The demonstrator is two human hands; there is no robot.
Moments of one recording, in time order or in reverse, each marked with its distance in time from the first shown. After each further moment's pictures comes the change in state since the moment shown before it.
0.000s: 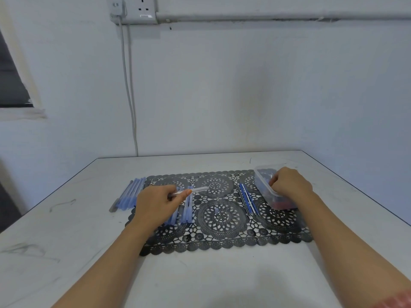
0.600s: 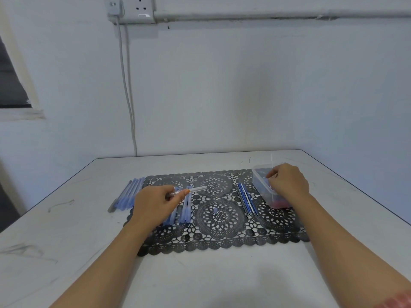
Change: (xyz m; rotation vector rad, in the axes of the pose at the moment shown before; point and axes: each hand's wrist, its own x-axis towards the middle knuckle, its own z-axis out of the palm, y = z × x) left_hand -0.001 -0.001 0.000 -0.025 -0.005 -0.006; right_hand -0.003 0.000 0.005 0.182 0.204 -0.032
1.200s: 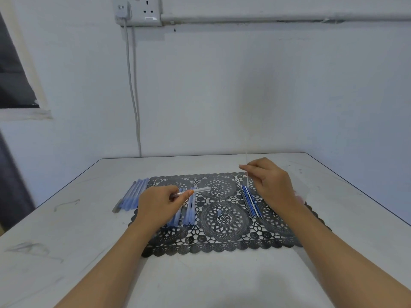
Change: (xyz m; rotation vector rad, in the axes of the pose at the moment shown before) left_hand 0.001 0.000 -0.001 0.004 0.009 -0.009; right_hand -0.024 -0.026 0.014 0.230 0.451 -0.917
